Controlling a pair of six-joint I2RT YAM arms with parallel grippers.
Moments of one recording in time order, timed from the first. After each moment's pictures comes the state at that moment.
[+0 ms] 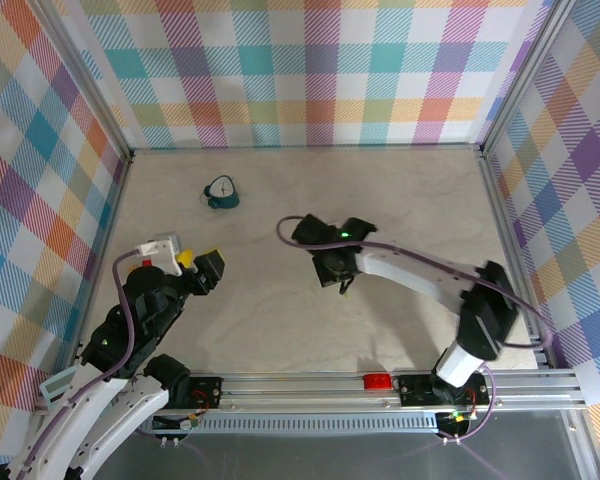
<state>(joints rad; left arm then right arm) -0.52 0.45 0.67 -0.53 -0.24 -0.49 0.96 1.70 1.43 -1.16 0.38 0.54</state>
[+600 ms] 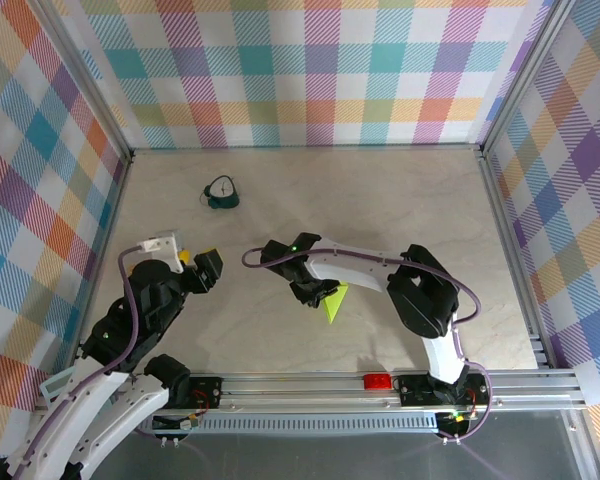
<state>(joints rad) -0.52 0.52 0.71 -0.57 -0.25 -0.47 1.02 1.96 1.50 -1.16 0.25 0.51</state>
